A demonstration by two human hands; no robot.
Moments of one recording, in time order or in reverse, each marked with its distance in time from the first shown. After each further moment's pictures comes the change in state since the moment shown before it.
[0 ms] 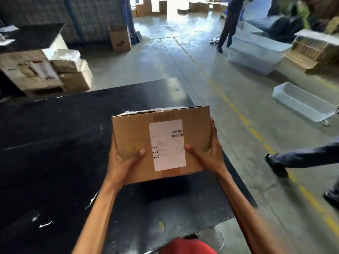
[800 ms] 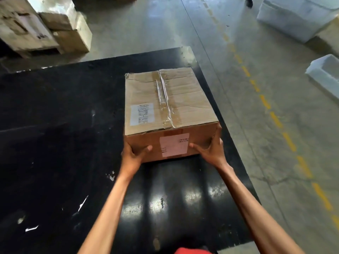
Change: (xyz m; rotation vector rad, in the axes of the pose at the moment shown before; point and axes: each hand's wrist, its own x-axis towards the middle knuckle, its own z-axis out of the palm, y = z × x) left_hand 0.150 -0.143 0.058 0.156 0.085 -0.256; right_hand 0.155 0.159 0.049 -0.124 -0.130 0.104
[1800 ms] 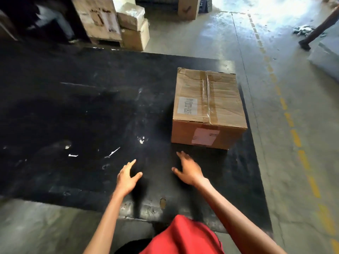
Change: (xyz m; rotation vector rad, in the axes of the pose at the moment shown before) left_hand -0.198 -0.097 -0.090 0.450 0.101 -0.349; right_hand -0.151 -0.023 0.098 -0.679 -0.729 -0.121
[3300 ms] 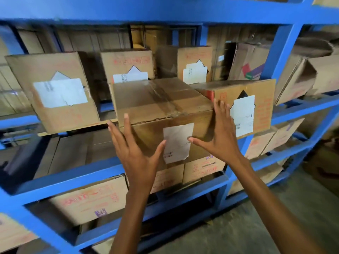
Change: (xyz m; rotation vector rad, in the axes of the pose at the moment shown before) left_hand -0.678 -0.138 -0.137 0.350 2.527 -1.461; right_hand -0.588 -0.633 0.228 0.282 -1.001 -2.343
